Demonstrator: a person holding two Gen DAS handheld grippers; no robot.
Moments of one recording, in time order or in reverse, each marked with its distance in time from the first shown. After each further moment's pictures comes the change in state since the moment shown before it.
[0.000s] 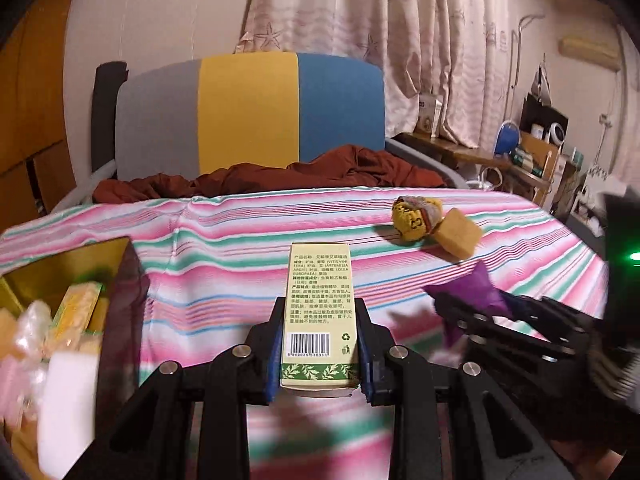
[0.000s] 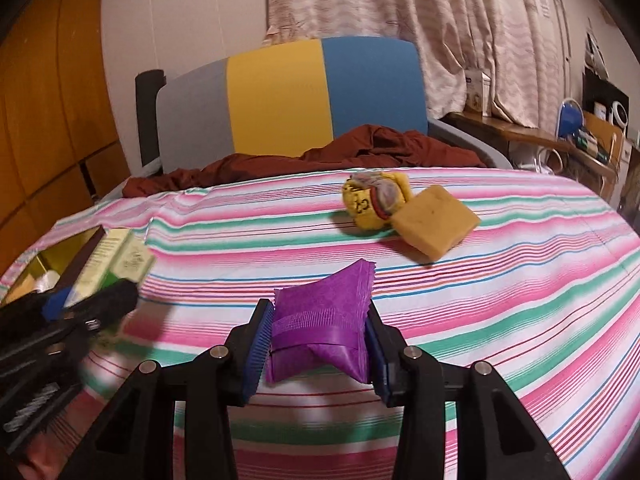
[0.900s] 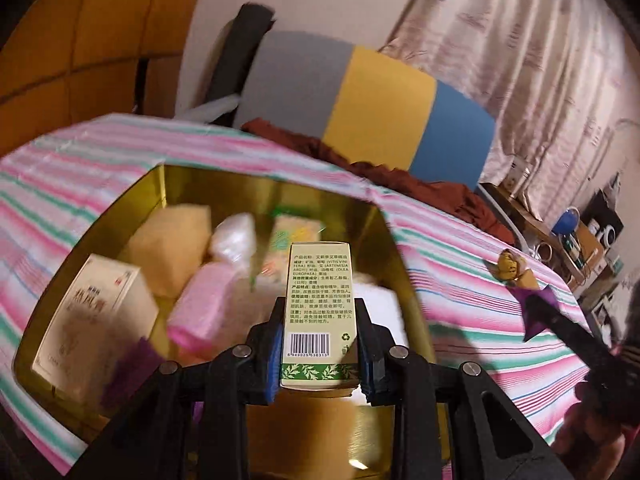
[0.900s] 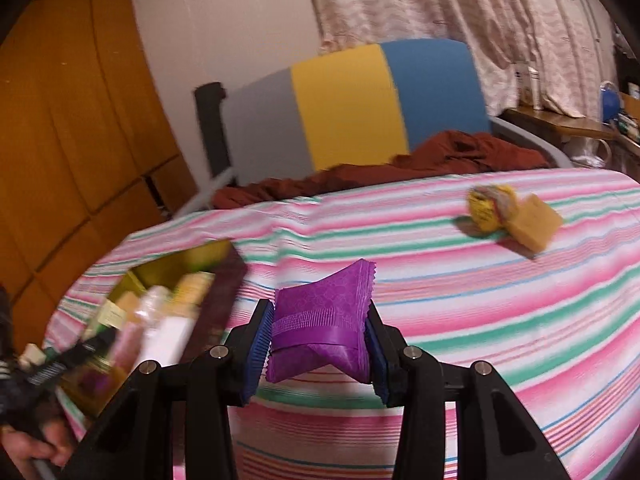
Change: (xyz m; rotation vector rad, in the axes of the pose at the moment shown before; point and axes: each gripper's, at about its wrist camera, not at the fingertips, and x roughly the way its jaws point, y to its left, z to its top) left arm -0.106 0.192 -0.047 -0.394 0.044 0.137; right arm -0.054 0.112 0.012 0.038 -0.018 0.265
